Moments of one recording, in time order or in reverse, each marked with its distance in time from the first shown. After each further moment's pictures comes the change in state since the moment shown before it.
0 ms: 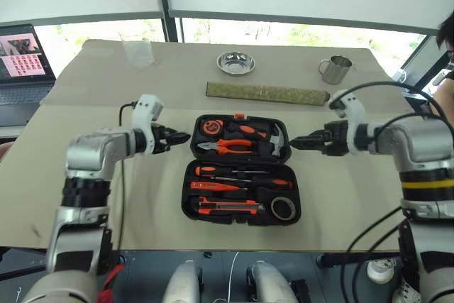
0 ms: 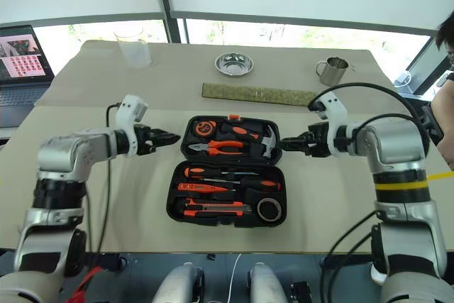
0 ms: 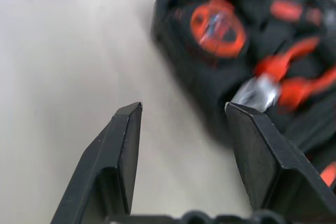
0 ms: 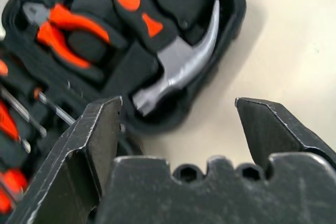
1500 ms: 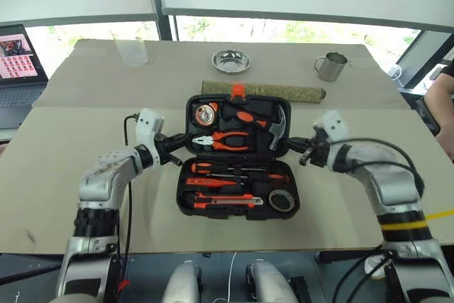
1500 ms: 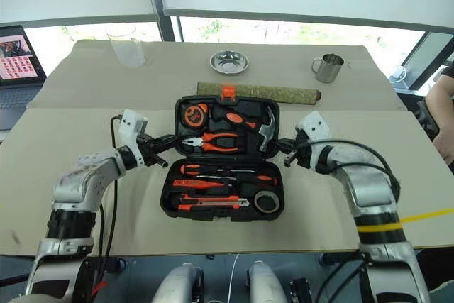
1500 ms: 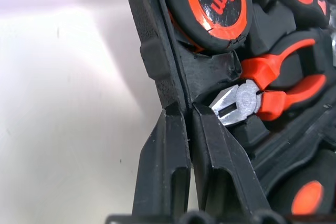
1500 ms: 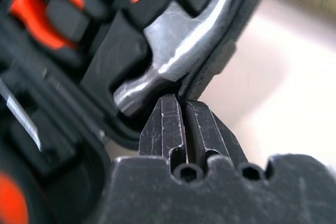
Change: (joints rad) left arm 0.296 -0.063 0.056 -0.136 -0.025 -0.549 -0.089; right arm 0.401 0.063 0.001 -0.222 -0.110 -0.861 0.009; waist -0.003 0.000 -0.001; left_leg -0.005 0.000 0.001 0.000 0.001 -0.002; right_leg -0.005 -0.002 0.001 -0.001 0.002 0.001
